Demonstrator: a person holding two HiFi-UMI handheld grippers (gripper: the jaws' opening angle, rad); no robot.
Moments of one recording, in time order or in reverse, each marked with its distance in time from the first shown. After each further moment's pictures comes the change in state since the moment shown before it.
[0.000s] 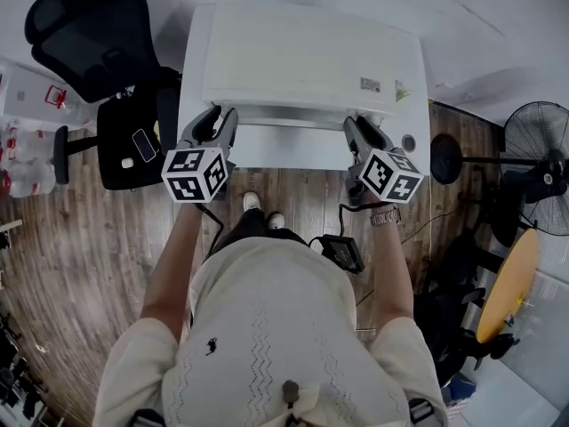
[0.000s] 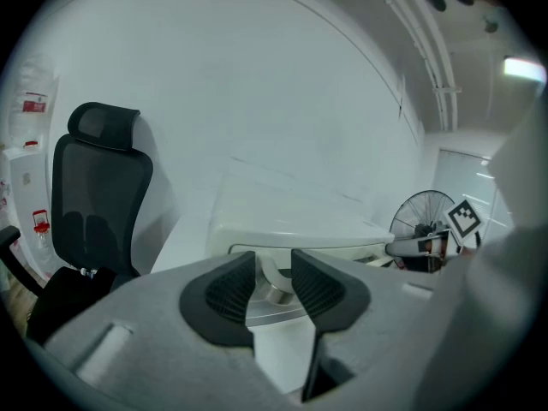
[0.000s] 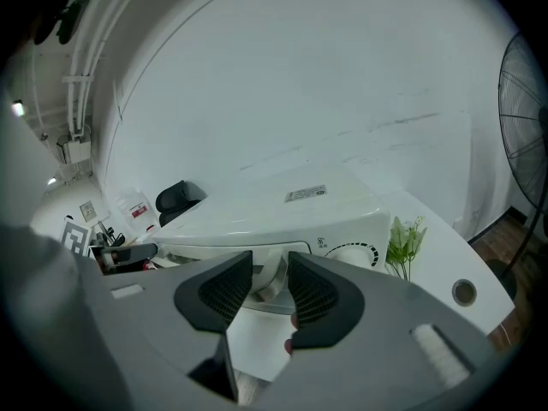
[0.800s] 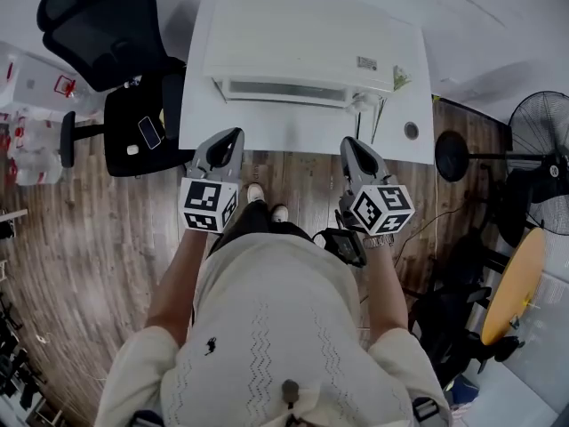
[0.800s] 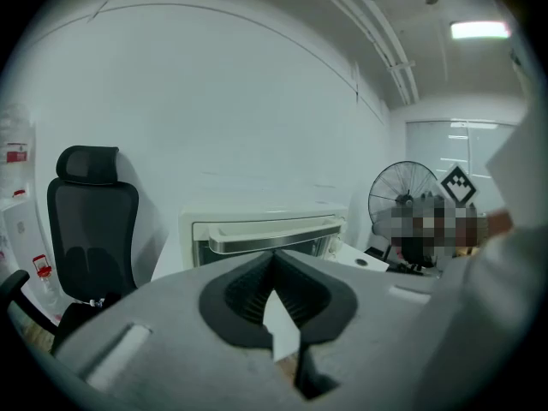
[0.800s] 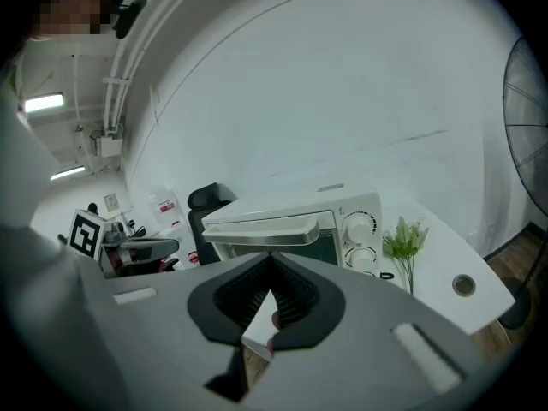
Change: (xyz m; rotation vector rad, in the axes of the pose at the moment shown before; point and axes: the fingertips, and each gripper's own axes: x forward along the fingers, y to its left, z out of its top) left arm -0.068 -0.071 -0.044 0.231 -0.034 -0.050; right arm -0.076 0.045 -0.050 -0.104 -0.092 0.116
